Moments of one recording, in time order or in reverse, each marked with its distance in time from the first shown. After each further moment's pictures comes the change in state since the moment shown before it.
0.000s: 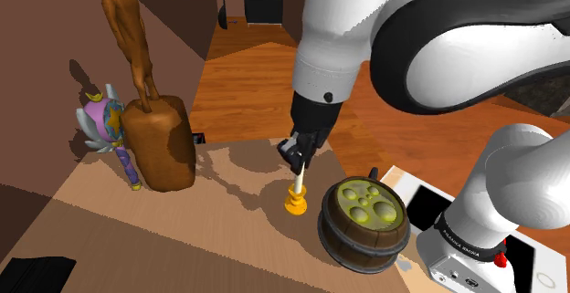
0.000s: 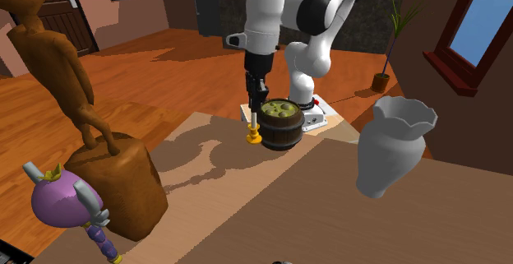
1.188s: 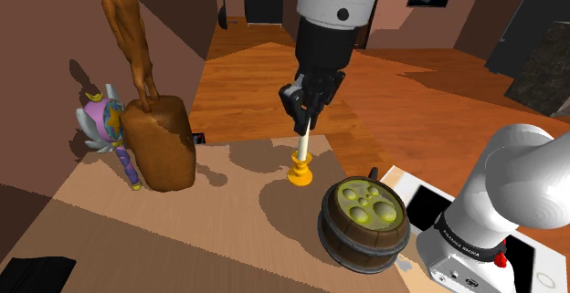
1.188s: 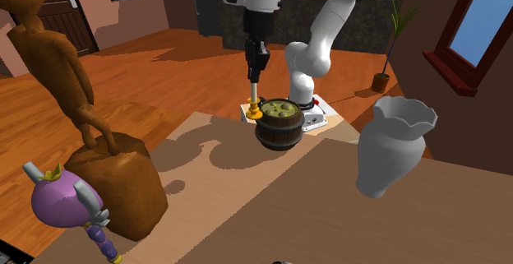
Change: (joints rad) arm -0.014 -0.021 -0.057 0.222 -0.034 -0.245 -0.003
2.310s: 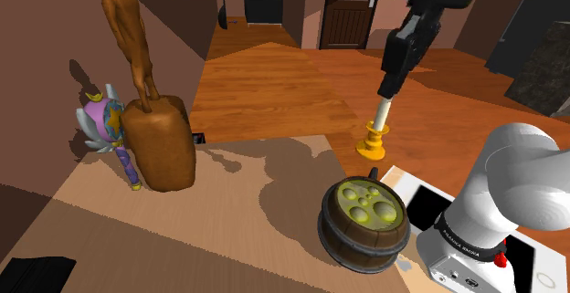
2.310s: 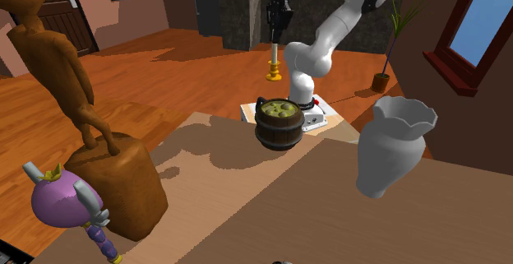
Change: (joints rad) arm 0.068 -0.319 -0.184 -0.021 -0.007 -0.316 -0.090
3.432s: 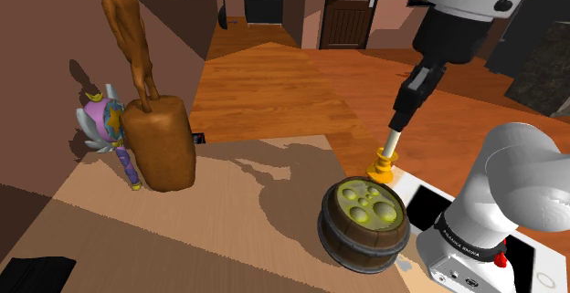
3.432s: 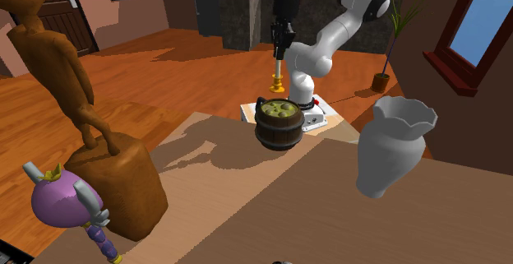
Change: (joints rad) arm 0.040 -0.171 -0.019 -0.241 0.018 0.061 -0.028
